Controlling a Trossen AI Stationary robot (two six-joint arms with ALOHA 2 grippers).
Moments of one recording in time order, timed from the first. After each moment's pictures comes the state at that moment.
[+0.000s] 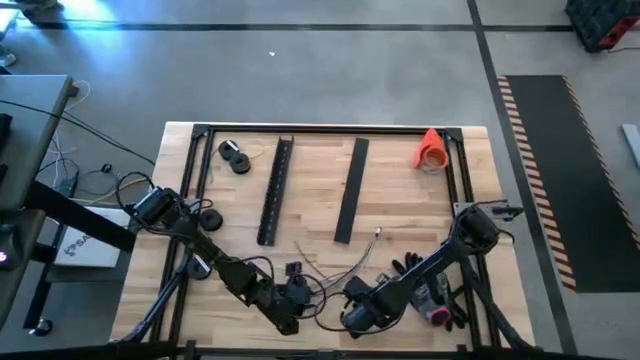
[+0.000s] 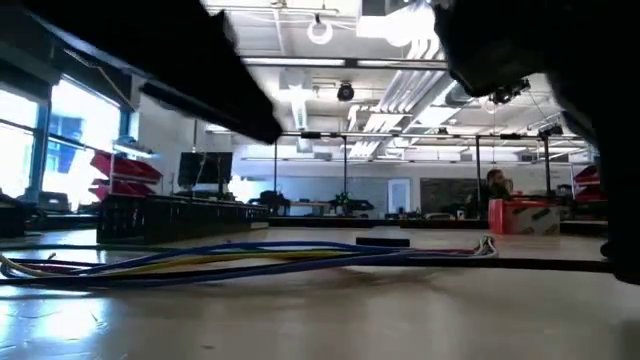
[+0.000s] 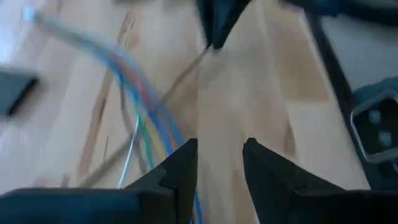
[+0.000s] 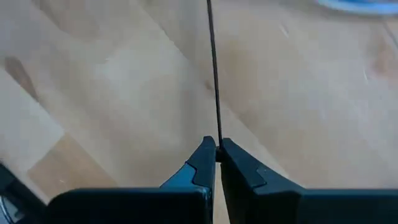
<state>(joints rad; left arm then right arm) -0.62 1.93 1.14 0.05 -0.45 -0.37 0.62 2.13 1.55 -0.85 0.09 1.33</state>
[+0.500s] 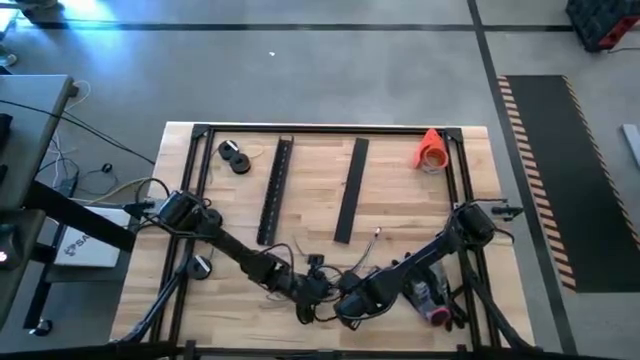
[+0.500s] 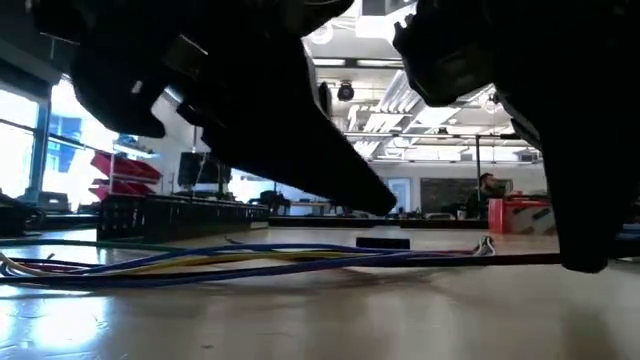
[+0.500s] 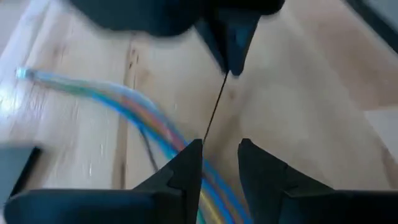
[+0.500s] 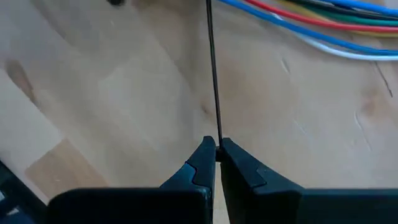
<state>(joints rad) -0.50 2.06 1.15 0.27 -0.35 -0.06 0.56 2.12 1.56 -0.86 0.02 1.18</state>
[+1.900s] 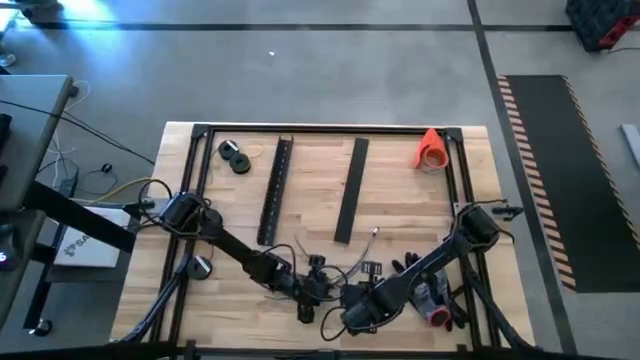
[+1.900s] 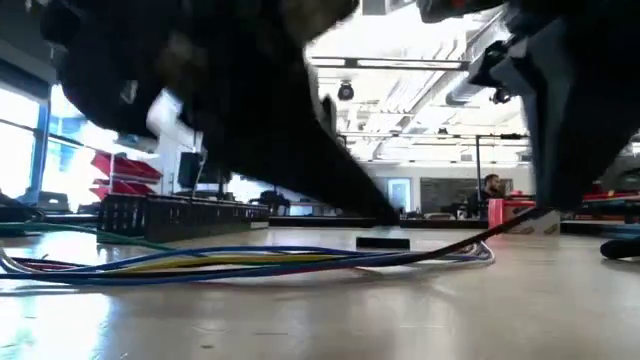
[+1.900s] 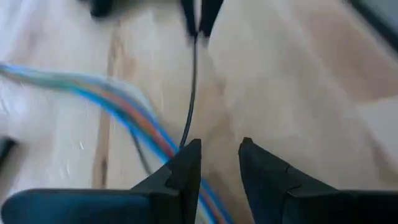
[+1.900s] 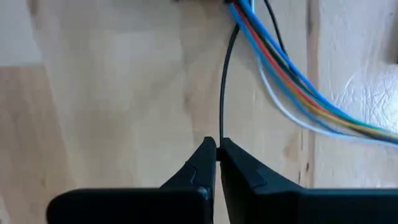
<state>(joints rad) -0.51 2.05 1.15 0.25 -0.34 -0.10 0.62 2.12 1.64 -0.99 0.20 0.72</state>
